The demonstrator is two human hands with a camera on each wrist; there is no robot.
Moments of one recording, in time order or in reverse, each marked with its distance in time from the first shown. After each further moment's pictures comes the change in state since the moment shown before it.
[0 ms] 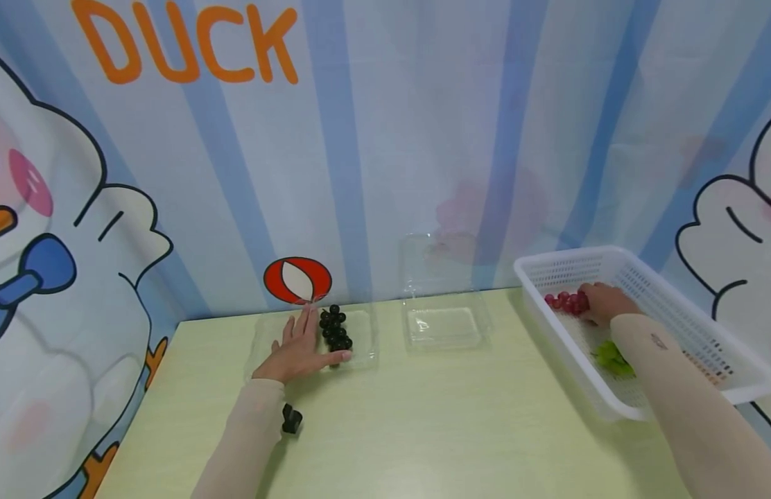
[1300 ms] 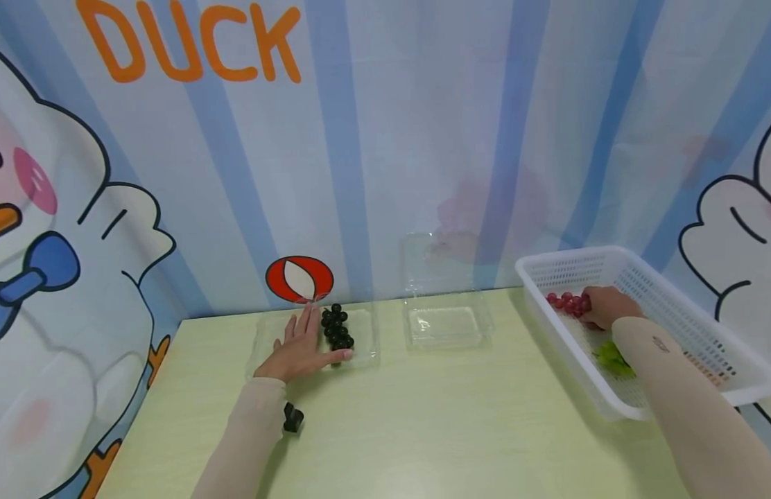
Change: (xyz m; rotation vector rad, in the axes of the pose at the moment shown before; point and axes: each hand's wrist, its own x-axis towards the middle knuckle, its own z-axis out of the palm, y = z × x) left_hand 0.002 -0.004 0.004 -0.004 0.014 0.010; right_hand 0.002 0.000 -0.001 0.095 -0.039 0.068
